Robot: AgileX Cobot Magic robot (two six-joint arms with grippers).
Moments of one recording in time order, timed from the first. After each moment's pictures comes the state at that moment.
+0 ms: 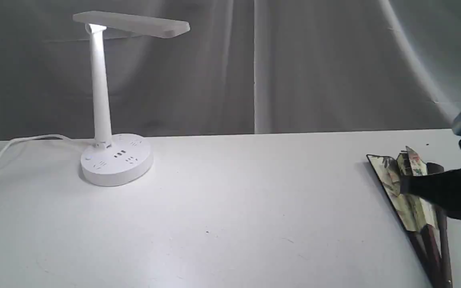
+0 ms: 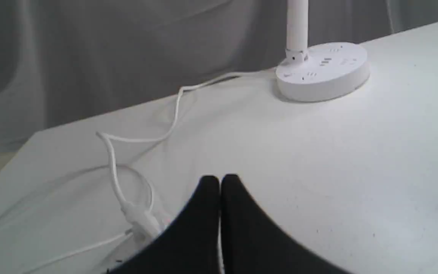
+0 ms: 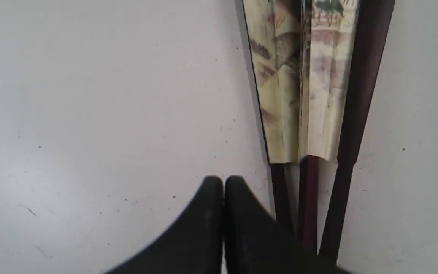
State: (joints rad) left arm 0.01 0.01 0.00 0.34 0.30 -0.04; right arm 0.03 1.48 -0.71 0.44 0.10 -0.26
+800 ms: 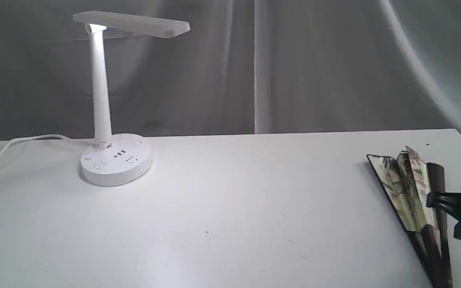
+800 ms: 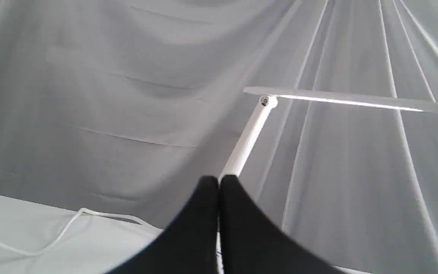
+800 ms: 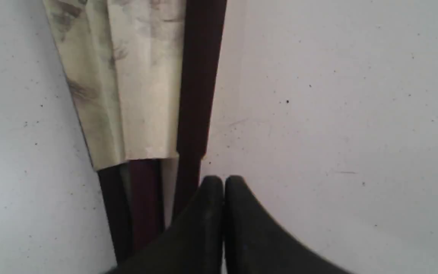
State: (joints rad) left arm 0.01 0.03 -0.03 0.00 -0.10 -0.25; right arm -0.21 1.86 -0.95 0.44 0.29 -0.23
